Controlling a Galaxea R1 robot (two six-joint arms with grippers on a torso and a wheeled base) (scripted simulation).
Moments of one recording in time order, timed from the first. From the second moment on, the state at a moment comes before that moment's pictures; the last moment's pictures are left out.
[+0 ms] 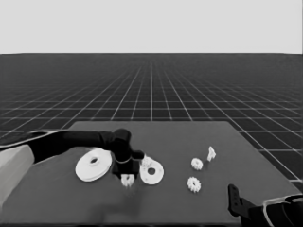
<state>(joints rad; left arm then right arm) 0.04 2.69 -1.07 0.22 1.58 -1.61 -0.35 1.76 -0.39 -0.70 -1.18 0.32</state>
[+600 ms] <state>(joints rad) 0.01 2.94 -1.40 0.19 1.56 -1.53 -0.35 1.76 -0.39 -0.70 -1.18 0.32</state>
